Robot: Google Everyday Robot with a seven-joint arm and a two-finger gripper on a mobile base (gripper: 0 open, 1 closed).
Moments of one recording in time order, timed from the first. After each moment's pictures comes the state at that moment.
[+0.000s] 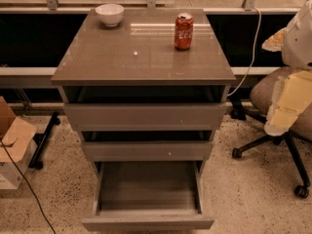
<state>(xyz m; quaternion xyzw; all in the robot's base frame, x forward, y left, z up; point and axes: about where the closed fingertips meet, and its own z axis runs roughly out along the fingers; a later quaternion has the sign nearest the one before) 0.438 -0.217 0.976 -0.60 0.78 -0.03 0.16</state>
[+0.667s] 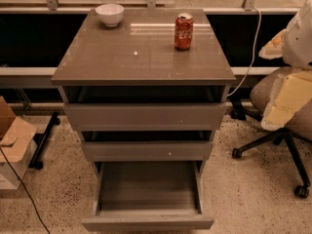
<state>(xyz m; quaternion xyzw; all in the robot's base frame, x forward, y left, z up) 0.438 -0.216 0.979 -0.60 0.78 -0.04 0.16</state>
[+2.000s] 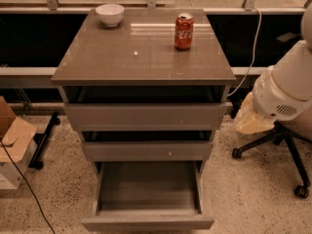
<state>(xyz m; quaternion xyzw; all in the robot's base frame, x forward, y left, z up) 0.447 -0.210 0.863 -0.63 0.77 0.02 0.15</state>
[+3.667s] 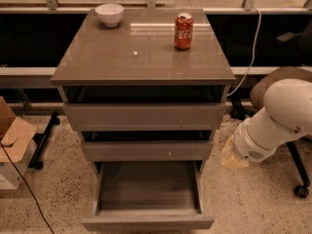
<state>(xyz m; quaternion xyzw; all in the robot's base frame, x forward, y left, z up) 0.448 -0.207 0.714 -0.60 0.78 0.07 0.14</state>
